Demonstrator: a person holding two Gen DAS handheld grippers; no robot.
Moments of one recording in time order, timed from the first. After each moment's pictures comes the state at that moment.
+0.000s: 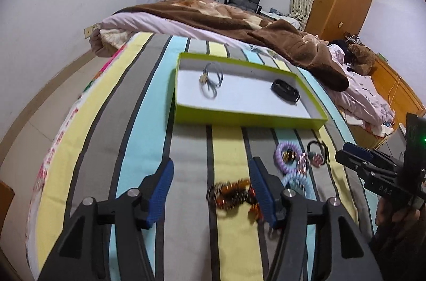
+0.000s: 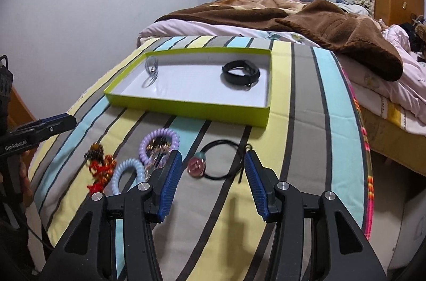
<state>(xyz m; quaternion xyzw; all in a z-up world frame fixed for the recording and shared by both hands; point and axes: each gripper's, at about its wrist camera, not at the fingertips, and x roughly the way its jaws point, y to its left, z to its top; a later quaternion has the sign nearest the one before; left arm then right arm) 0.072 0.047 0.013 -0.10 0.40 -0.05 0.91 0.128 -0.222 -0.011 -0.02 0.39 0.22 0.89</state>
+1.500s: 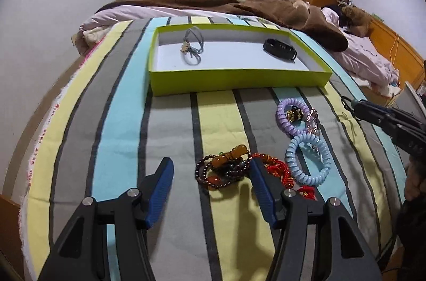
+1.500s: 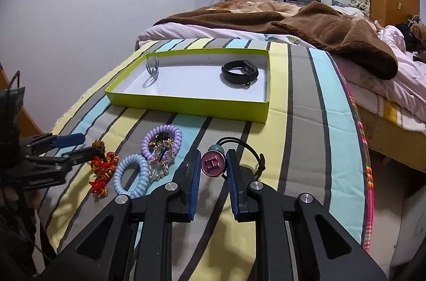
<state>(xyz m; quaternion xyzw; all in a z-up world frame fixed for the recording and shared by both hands) 0.075 0.013 -0.020 -0.02 0.44 -0.07 0.90 0.115 -0.221 -0.008 -0.02 0.38 0.21 0.90</state>
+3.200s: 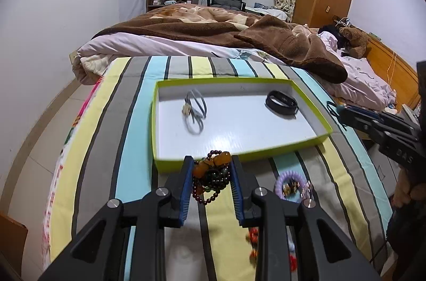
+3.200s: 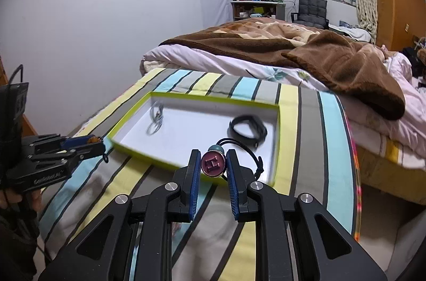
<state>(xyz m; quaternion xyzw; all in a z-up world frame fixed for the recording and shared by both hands) 0.133 0.025 0.031 -0.03 0.39 -0.07 0.92 0.175 -0.193 0.041 -0.04 0.34 0.22 0.91</state>
